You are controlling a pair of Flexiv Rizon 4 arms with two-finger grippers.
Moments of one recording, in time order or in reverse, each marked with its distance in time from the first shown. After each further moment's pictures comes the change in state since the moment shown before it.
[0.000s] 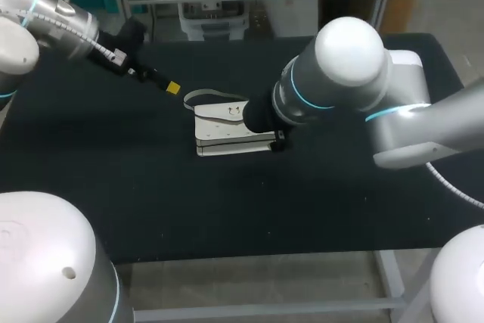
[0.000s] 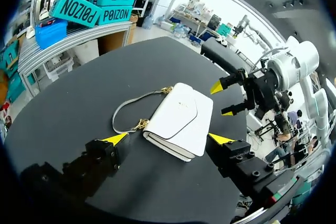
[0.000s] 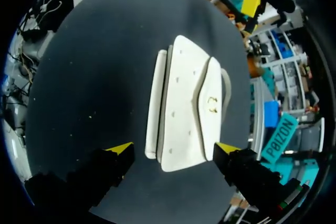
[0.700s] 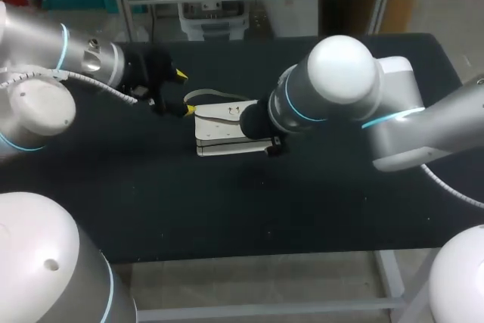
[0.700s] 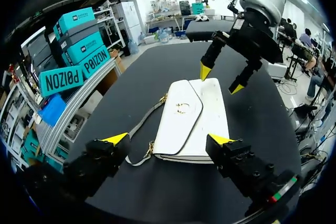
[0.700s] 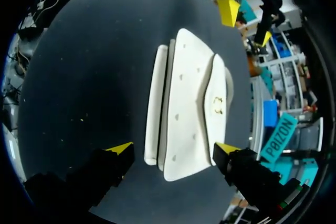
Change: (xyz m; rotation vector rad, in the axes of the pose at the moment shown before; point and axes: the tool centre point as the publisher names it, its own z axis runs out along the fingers) left arm 0.016 -0.006 0.042 0.059 -0.226 0.581; right arm 0.004 0.000 0.019 0.007 -0.023 0.003
